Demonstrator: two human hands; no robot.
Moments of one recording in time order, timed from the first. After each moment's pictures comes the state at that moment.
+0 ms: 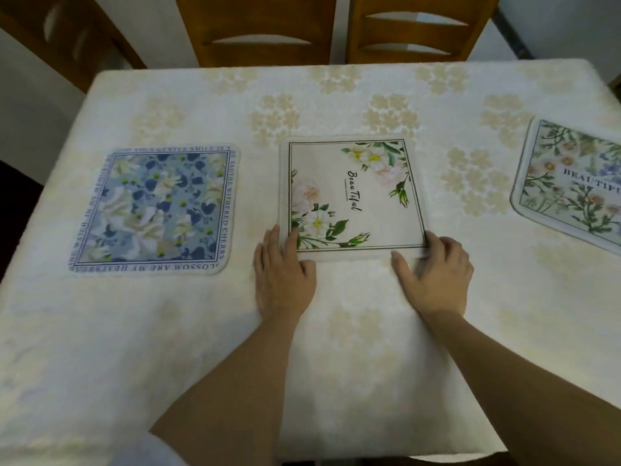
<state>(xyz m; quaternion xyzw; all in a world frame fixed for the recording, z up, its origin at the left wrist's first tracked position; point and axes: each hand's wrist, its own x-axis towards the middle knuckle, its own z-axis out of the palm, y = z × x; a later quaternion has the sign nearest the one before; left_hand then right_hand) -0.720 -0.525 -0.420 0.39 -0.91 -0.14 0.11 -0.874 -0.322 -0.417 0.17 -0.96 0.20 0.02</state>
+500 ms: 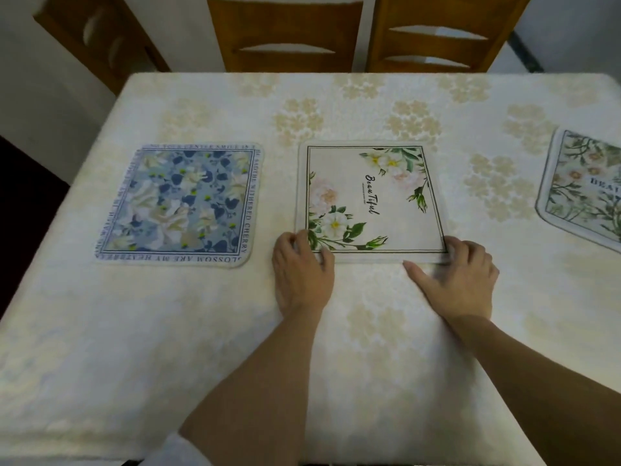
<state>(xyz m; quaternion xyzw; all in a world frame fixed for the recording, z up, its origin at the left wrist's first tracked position) -0.720 -0.526 -0.424 0.45 -0.86 -0.17 0.17 -0.871 -0.323 -0.418 0.21 -0.96 0.18 0.04</state>
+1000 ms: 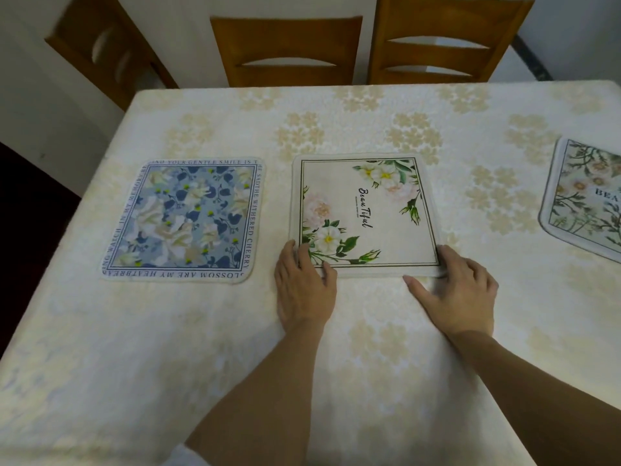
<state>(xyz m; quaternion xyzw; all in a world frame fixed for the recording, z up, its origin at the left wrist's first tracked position) -0.724 -0.525 -0.424 0.45 -0.86 -0.18 0.18 -0.873 -0.325 -0.410 0.23 -0.96 0.18 0.00</state>
